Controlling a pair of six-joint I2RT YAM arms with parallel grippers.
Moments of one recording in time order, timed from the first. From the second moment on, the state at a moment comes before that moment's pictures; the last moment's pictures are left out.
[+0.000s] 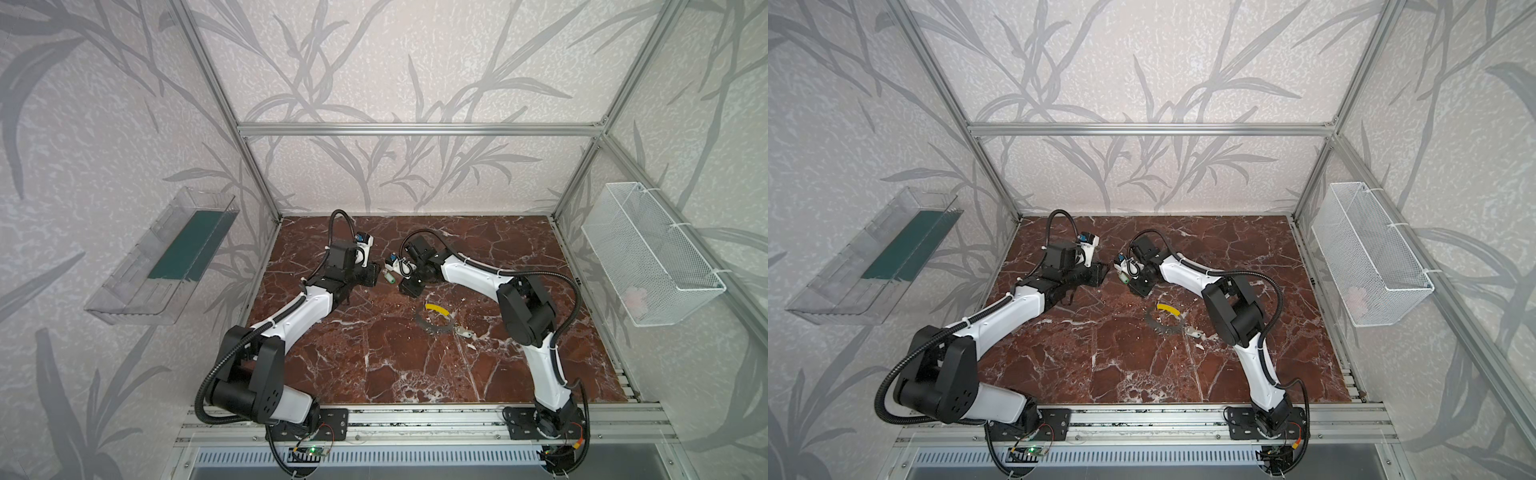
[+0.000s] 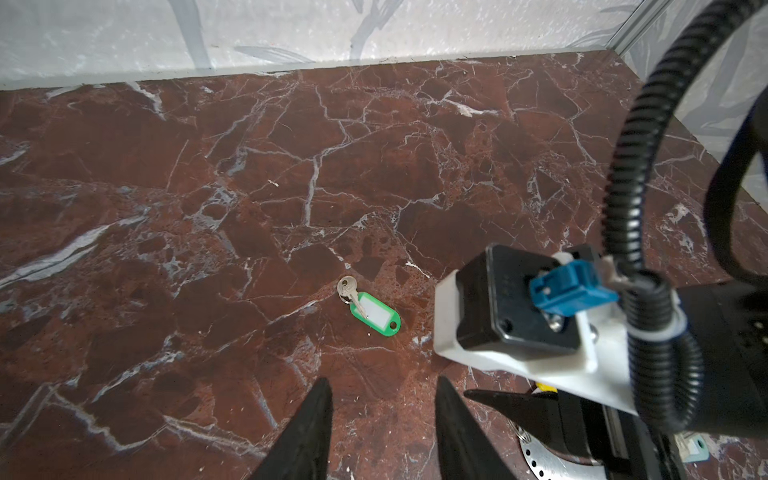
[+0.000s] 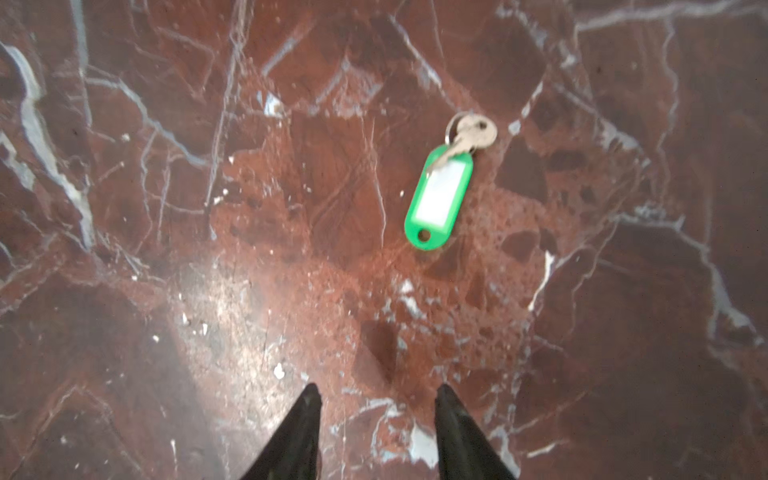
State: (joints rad) left arm -0.29 1.45 0.90 -0.07 0.19 -0.13; right arm 0.70 2.16 1.66 -0.60 -0.21 -0.28
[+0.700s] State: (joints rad) left arm -0.30 1.48 0.90 -0.07 0.28 -0.12; right arm 0.77 1.99 1.36 -0.55 -0.13 -0.16
